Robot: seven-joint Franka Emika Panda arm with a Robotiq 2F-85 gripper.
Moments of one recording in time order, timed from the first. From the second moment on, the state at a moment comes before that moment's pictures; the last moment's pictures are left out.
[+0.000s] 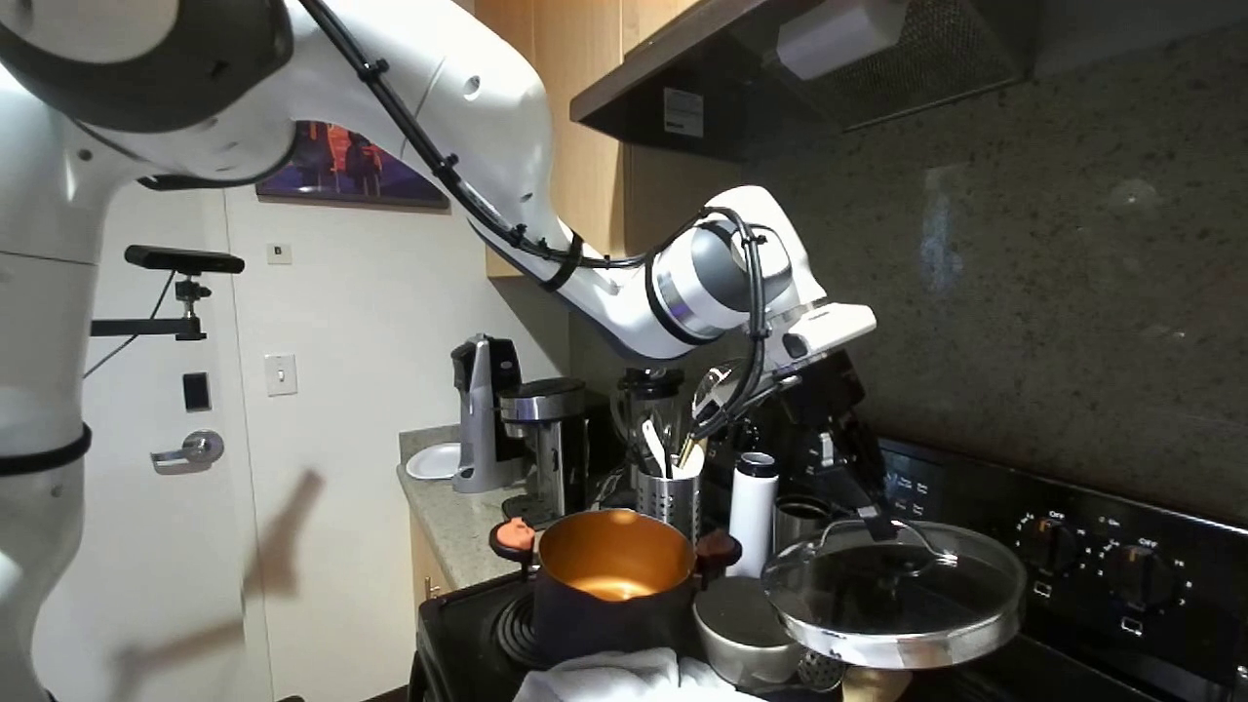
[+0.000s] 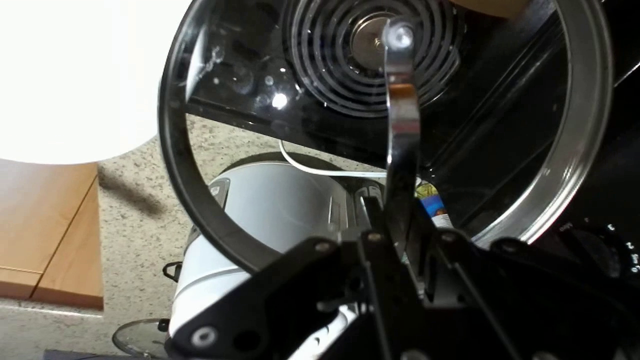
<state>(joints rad) -0.10 0.20 -0.21 -1.91 -0.49 2.34 1.32</state>
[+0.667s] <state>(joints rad) -0.10 0.31 -0.26 -1.84 -0.45 2.31 1.42</state>
